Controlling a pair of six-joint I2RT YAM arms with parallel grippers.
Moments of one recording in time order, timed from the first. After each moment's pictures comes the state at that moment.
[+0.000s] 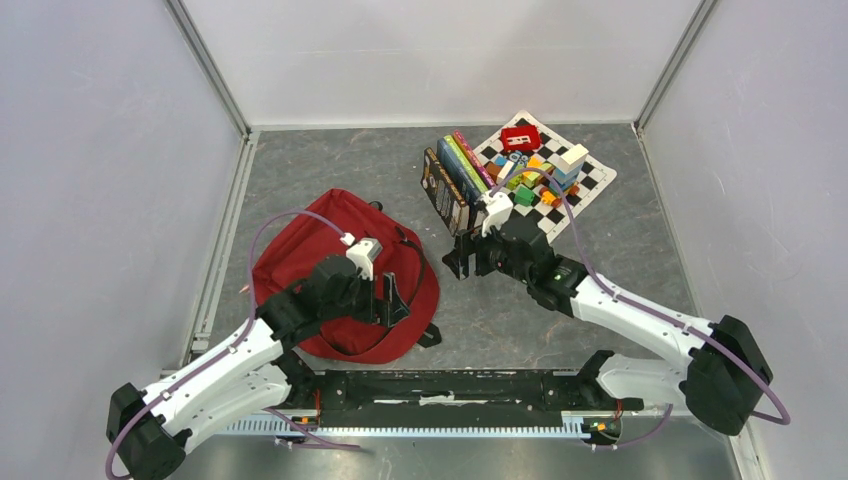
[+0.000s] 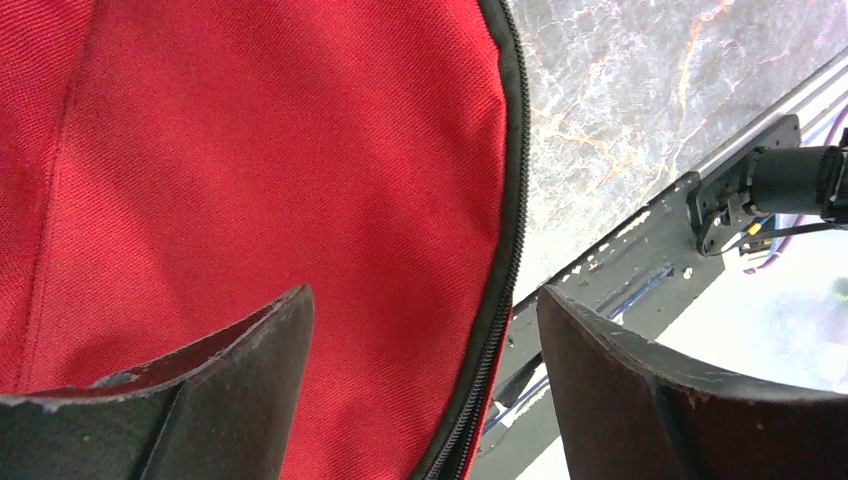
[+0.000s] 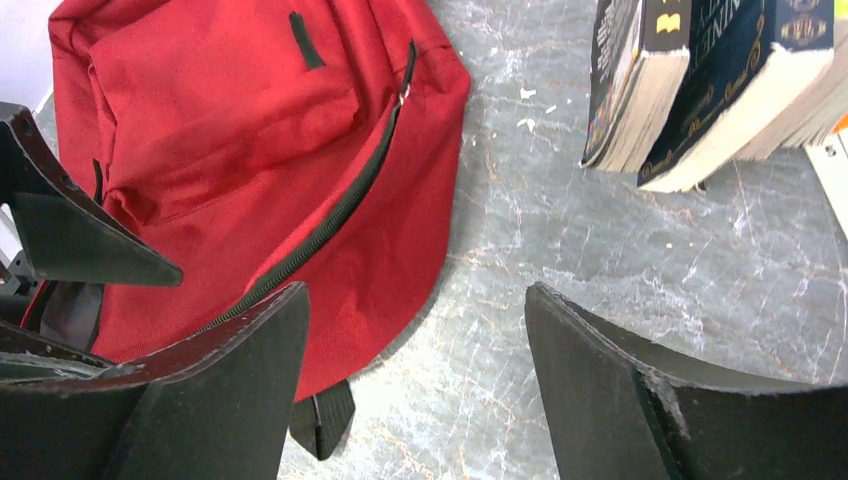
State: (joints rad) left arm -0.75 0.76 0.53 -0.46 0.13 -0.55; right arm 0.78 1.17 0.74 0.02 0.02 0.34
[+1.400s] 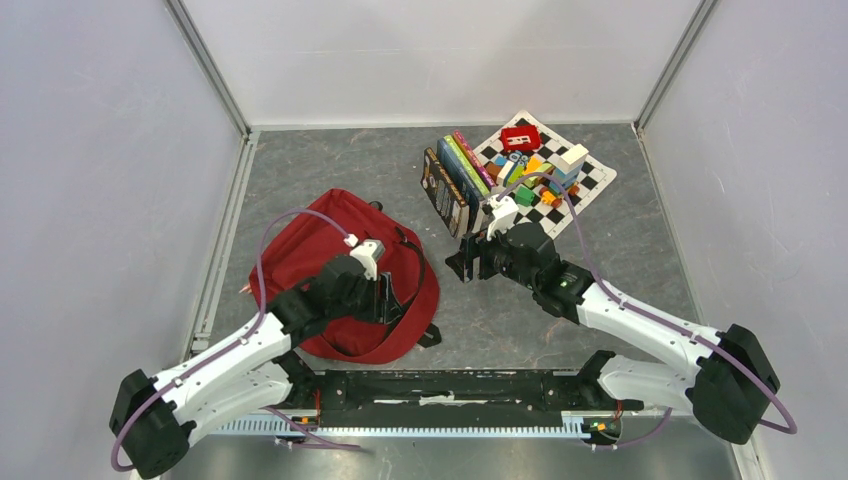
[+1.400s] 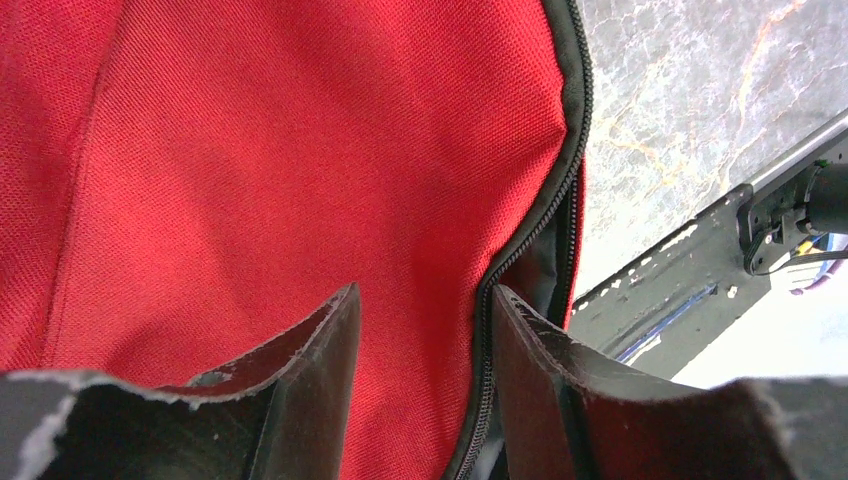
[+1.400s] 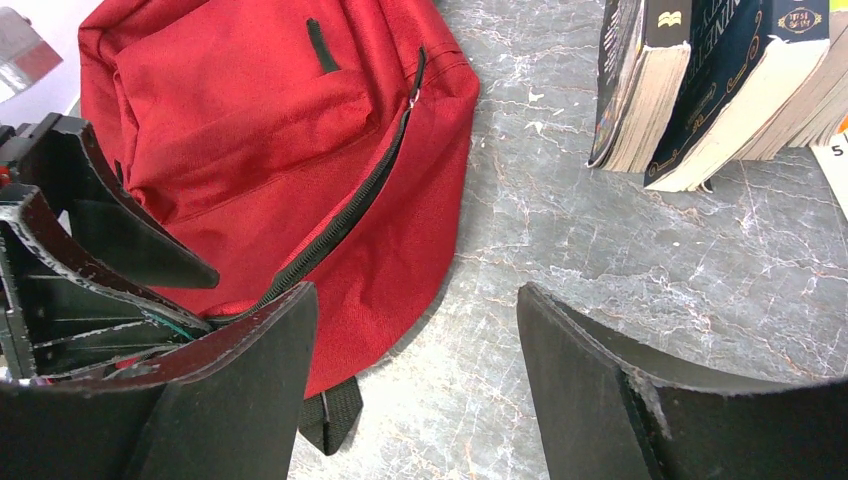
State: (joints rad) left arm -0.75 0.82 0.51 -0.42 0.08 -0.55; right arm 0.78 1.11 0.67 0.06 0.01 0.36
